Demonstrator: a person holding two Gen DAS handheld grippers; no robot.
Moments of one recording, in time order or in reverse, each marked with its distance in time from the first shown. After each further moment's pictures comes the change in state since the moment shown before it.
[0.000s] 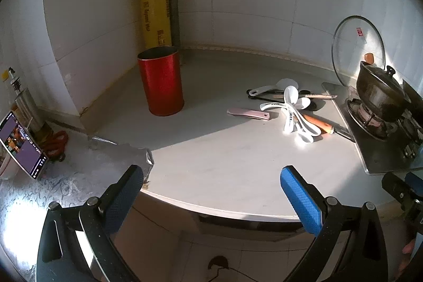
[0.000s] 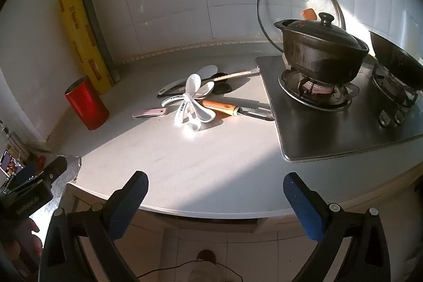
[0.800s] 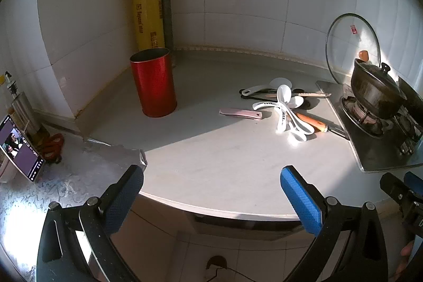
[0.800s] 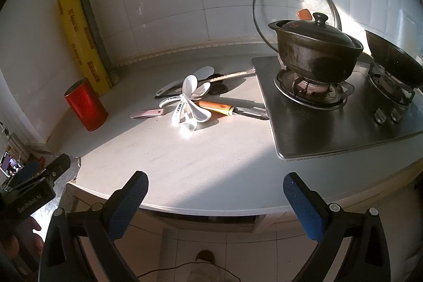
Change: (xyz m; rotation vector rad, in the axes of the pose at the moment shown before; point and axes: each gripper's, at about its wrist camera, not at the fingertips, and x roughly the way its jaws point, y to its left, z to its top) left arm -0.001 -0.011 -0.001 0.015 -0.001 -0.015; right arm -0.006 -0.007 -0.001 0.009 -0.006 -0.006
